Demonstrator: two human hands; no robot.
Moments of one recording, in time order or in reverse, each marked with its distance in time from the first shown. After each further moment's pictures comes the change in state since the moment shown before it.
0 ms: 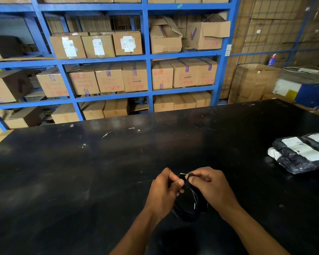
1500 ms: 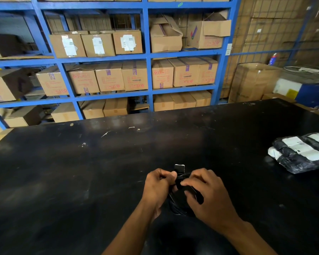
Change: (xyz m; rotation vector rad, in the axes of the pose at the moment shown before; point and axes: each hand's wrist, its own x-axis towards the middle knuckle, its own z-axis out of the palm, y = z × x) left_hand 0.011 0.010 -0.005 -0.347 0.137 -0.345; right_hand -0.010 0.036 0.005 -0.600 0.098 -0.681
